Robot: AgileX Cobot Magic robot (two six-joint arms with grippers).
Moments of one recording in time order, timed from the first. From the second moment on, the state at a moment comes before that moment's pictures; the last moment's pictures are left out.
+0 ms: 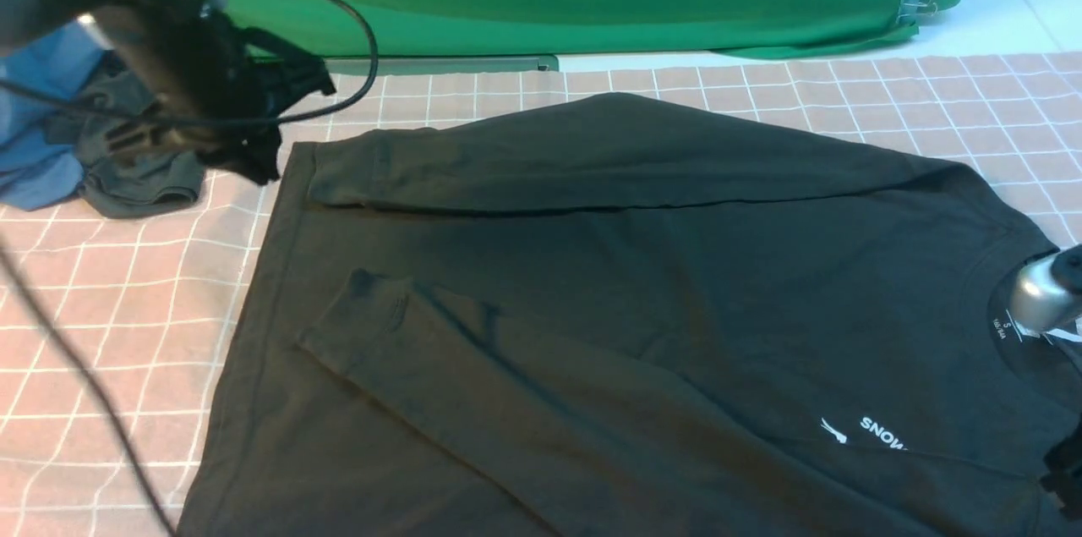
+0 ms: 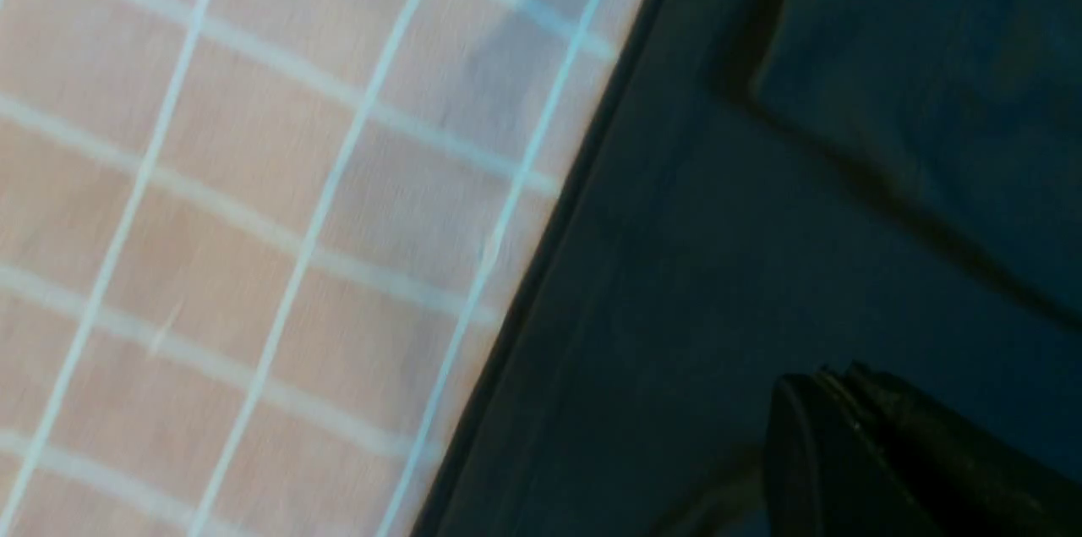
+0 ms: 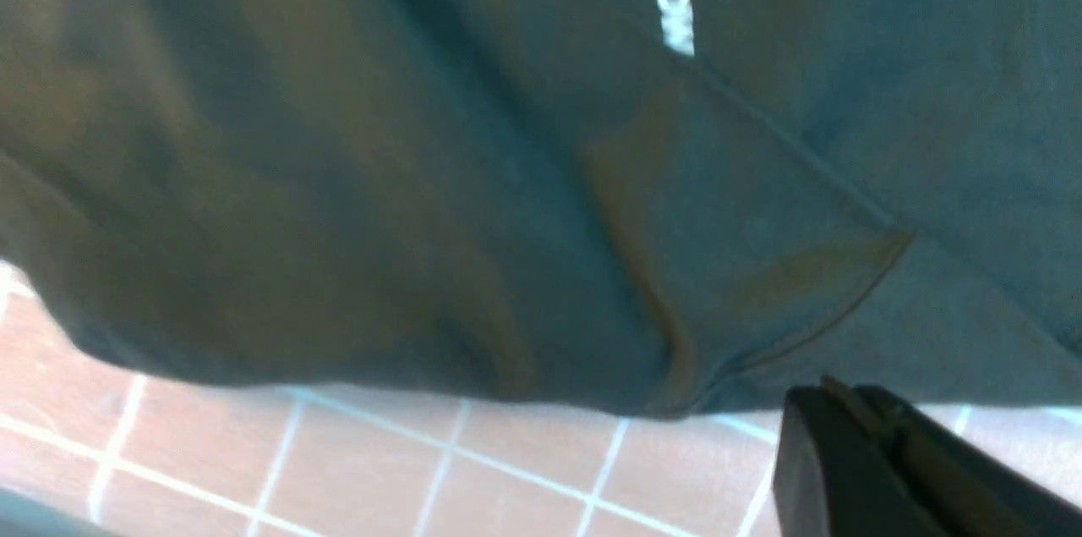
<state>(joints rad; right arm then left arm) 0.22 1.02 -0.71 0.06 1.01 -0.13 -0.08 1.90 -1.58 0.10 0.98 -0.56</state>
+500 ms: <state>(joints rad) 0.22 1.00 -0.71 0.08 0.99 -0.12 -0.07 2.21 -1.76 0.09 0.83 -0.52</state>
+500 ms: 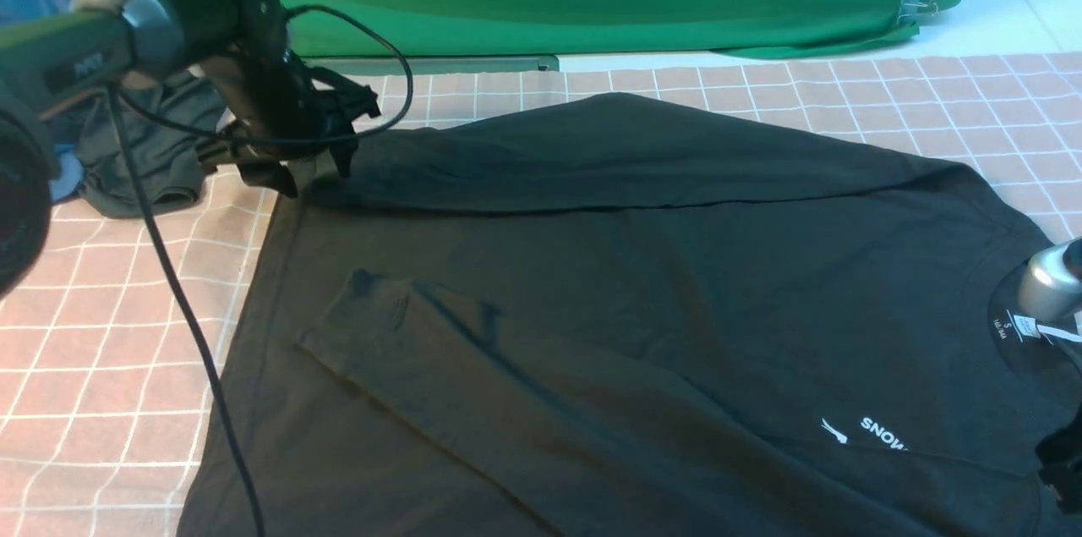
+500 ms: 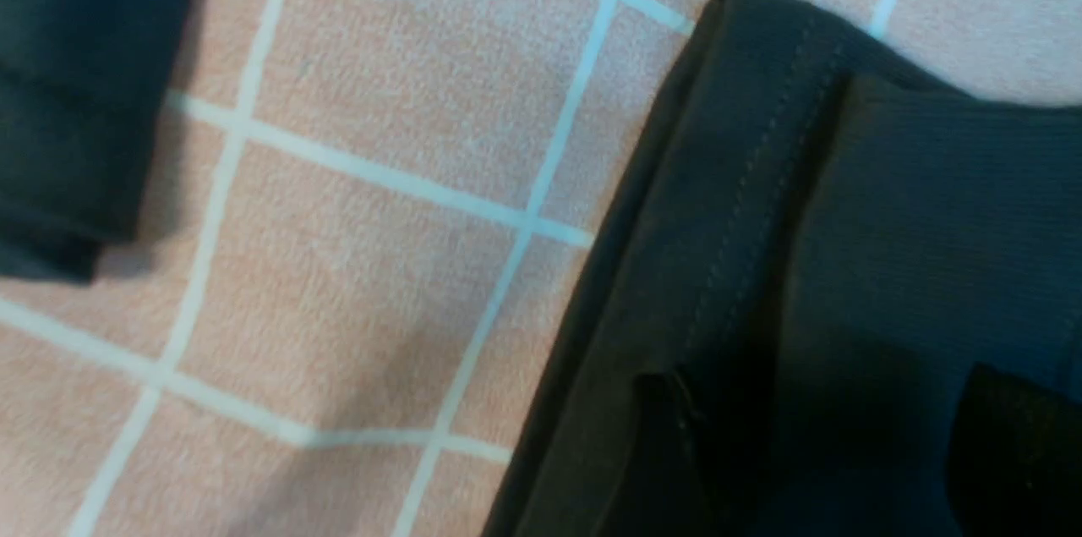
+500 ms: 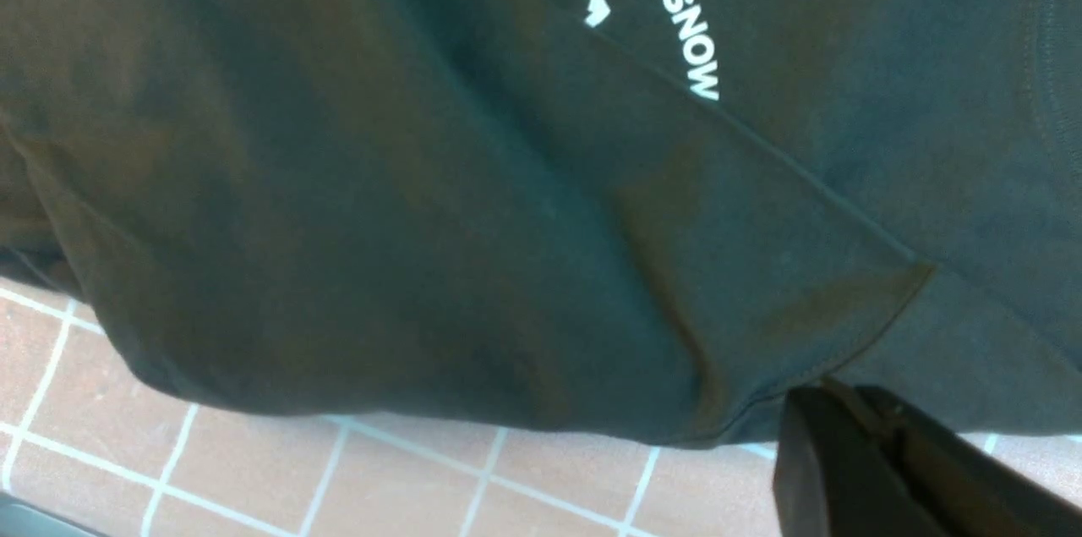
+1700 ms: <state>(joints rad) 0.22 1.00 -0.71 0.08 0.92 -0.12 -0.07 1.78 -1.67 -0.01 1.21 -0.39</state>
